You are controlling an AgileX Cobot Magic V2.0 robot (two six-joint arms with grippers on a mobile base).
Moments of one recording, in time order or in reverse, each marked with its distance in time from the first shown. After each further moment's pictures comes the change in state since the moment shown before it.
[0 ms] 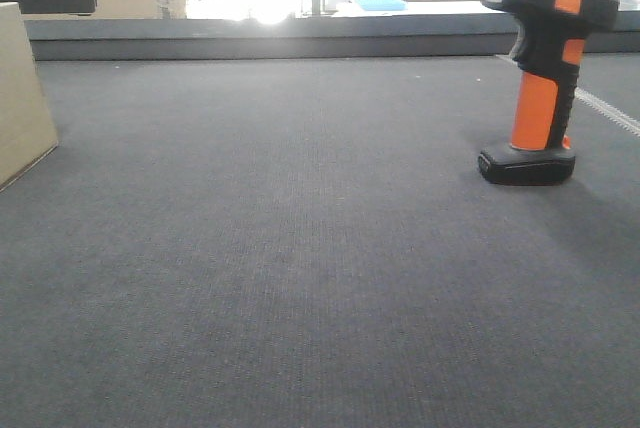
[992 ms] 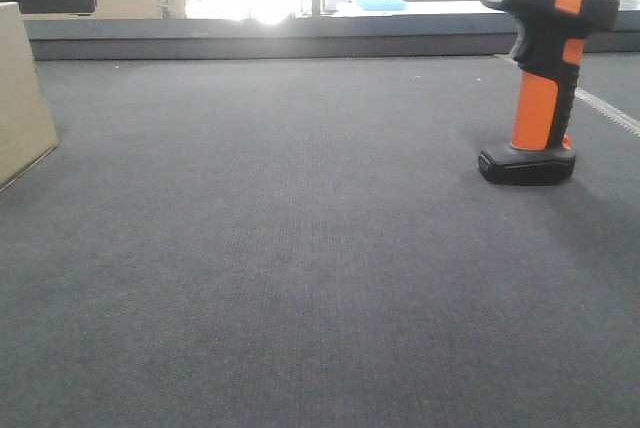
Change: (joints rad) left arm 0.018 0.170 0.000 -0.035 0.281 0.000; right arm 0.000 0.000 0.000 0.000 0.000 0.000
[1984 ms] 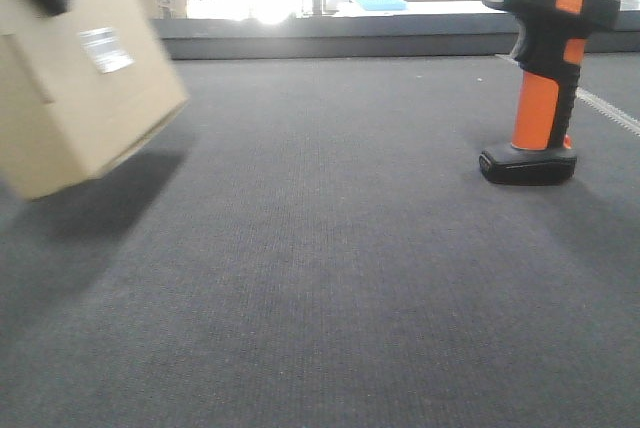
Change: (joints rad) left arm -0.180 0.006 -0.128 -0.309 0.098 -0.024; right arm 0.000 0.000 0.000 0.000 0.000 0.000
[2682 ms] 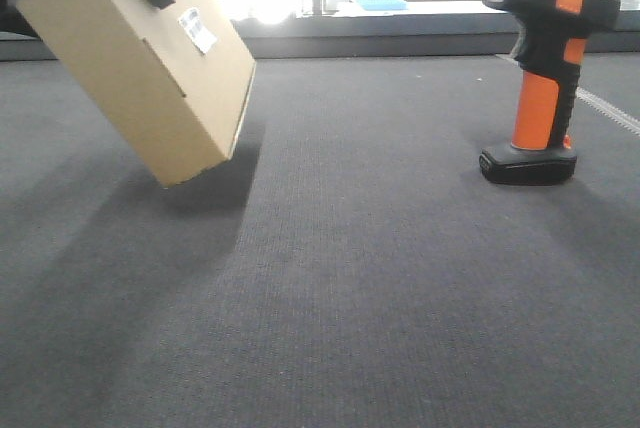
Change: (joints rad) left arm -0.191 0.005 0.112 -0.012 -0.343 -0.166; right arm 0.000 0.000 0.000 0.000 -0.066 0.000
